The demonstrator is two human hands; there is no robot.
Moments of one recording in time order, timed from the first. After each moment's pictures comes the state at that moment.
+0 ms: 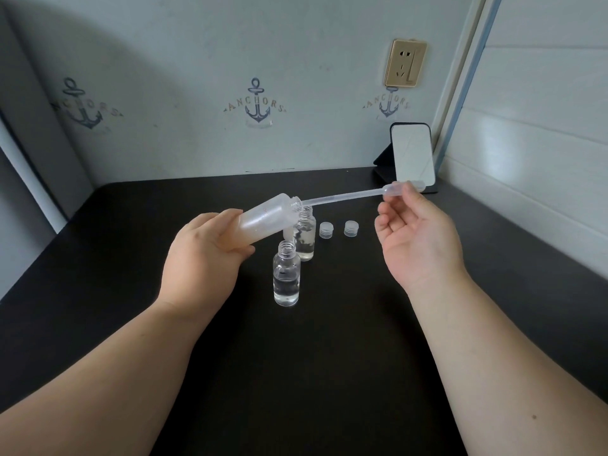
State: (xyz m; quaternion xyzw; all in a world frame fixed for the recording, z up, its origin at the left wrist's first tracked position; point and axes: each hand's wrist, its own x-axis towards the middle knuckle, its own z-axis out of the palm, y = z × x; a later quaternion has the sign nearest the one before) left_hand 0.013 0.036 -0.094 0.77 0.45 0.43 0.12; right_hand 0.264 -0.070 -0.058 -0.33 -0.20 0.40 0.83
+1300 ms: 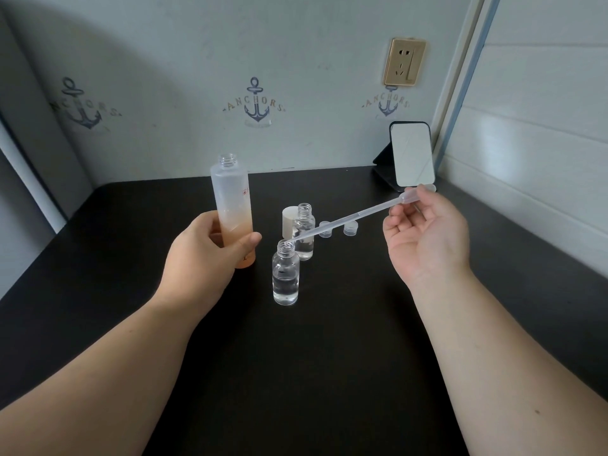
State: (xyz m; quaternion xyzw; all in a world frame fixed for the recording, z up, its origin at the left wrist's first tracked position) left_hand 0.014 0.035 -0.091 0.71 0.48 0.43 0.28; right_hand 0.269 -0.070 -0.056 -0.30 -0.12 0.39 0.86
